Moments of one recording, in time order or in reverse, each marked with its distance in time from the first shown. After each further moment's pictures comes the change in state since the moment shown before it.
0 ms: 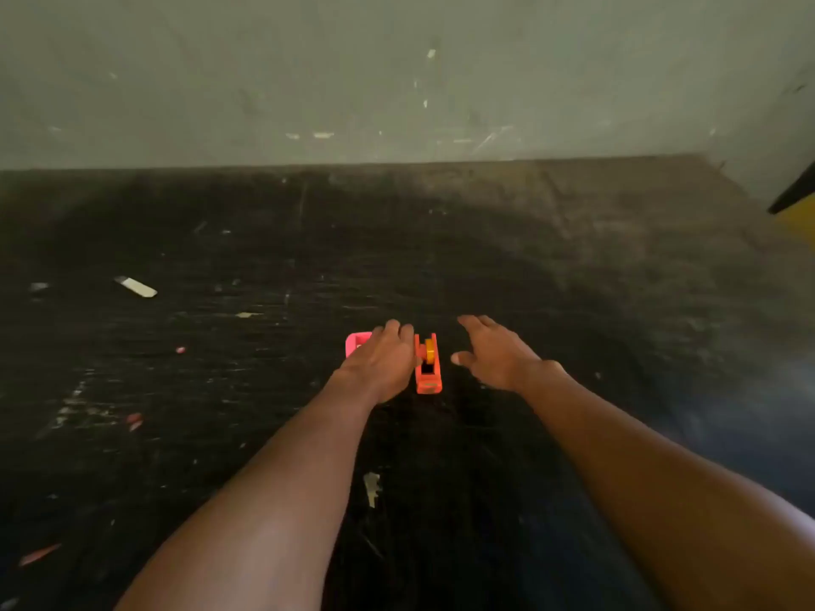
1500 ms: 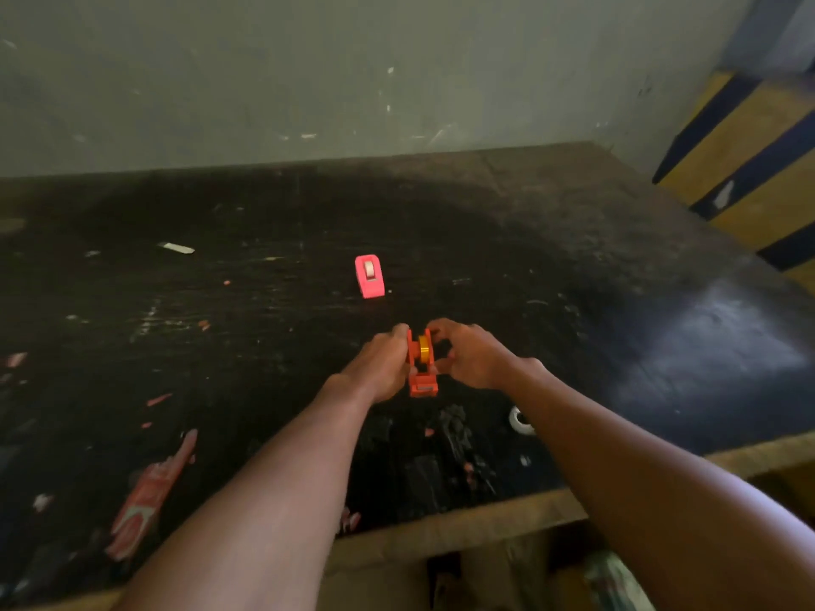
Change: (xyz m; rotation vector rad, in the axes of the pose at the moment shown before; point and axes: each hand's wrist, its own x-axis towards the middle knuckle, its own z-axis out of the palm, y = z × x) left_hand -0.292 0.035 0.023 -0.280 -0.102 0.042; right_hand -0.275 -0.097 0.092 0.162 0.050 -0.033
